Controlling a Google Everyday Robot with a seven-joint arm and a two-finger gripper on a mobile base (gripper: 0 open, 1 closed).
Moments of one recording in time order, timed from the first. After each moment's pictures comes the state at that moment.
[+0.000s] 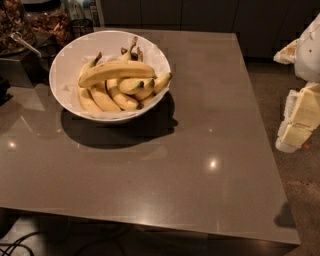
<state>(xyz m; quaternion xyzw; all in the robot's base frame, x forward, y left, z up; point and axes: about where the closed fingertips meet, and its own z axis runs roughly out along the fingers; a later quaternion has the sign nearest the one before) 0.438 -0.217 0.976 -0.60 0.78 -0.03 0.16</state>
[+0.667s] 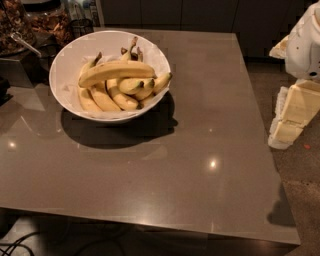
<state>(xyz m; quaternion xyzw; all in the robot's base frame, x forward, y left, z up) 0.442 -0.206 0.981 -0.60 0.78 -0.06 0.15</state>
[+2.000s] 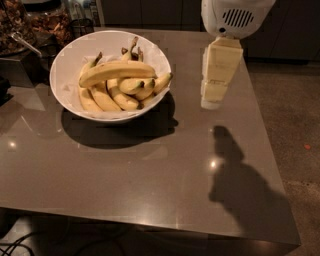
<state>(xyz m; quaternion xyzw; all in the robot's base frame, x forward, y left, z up) 0.493 -0.099 1.026 -0.64 0.74 -0.11 0.16</state>
